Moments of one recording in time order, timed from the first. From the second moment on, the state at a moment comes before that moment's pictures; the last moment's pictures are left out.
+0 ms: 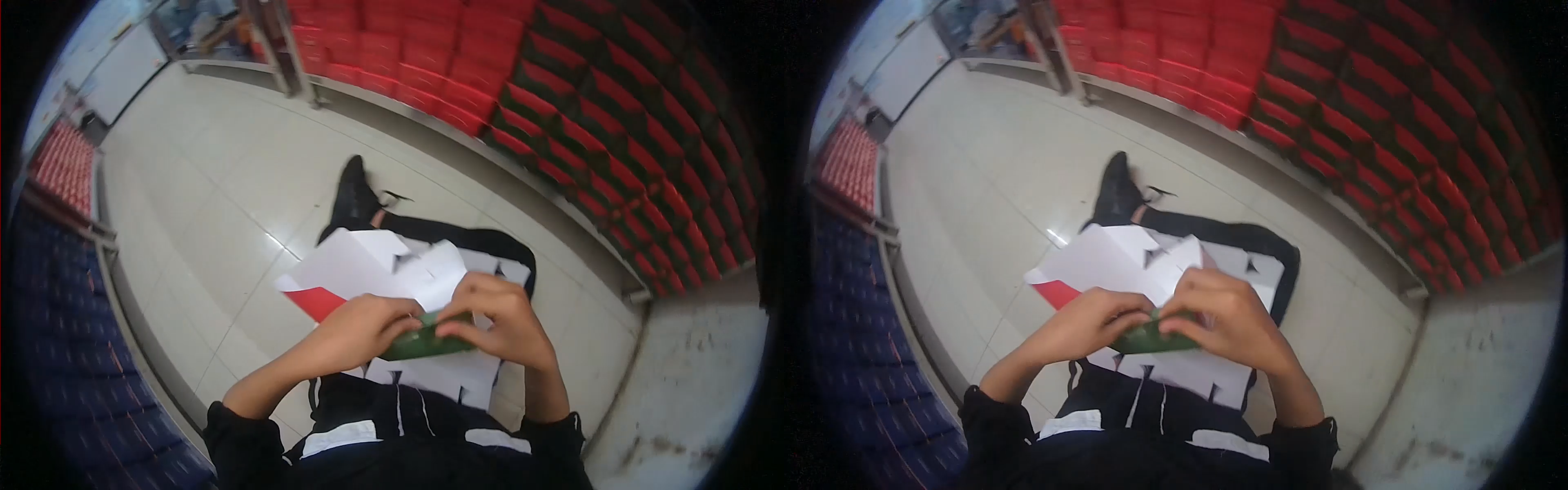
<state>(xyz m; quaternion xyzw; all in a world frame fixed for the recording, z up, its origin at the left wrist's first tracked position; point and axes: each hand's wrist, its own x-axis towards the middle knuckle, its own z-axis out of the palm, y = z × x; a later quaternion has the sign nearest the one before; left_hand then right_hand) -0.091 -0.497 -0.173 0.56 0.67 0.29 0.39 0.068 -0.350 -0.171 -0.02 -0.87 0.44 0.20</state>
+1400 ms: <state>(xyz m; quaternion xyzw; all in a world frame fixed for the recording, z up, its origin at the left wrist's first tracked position) -0.040 -0.480 -0.251 0.22 0.41 0.88 0.08 0.024 -0.426 -0.241 -0.22 -0.39 0.73 0.51</state>
